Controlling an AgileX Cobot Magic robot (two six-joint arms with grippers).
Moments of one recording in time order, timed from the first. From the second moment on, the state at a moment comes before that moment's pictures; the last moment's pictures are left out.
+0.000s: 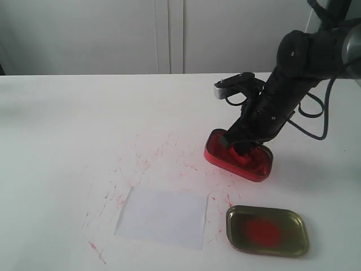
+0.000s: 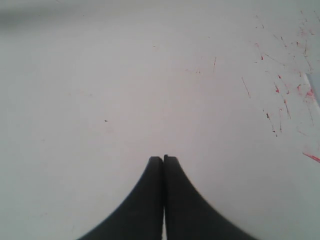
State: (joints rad) left arm -0.11 0.00 0.02 -0.09 0.50 0.10; right arm 0.30 1.88 -1.30 0.24 0.82 -0.44
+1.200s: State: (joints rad) left arm -0.11 0.00 0.02 -0.09 0.50 0.10; right arm 0.22 2.00 -1.28 0.47 0.85 -0.62
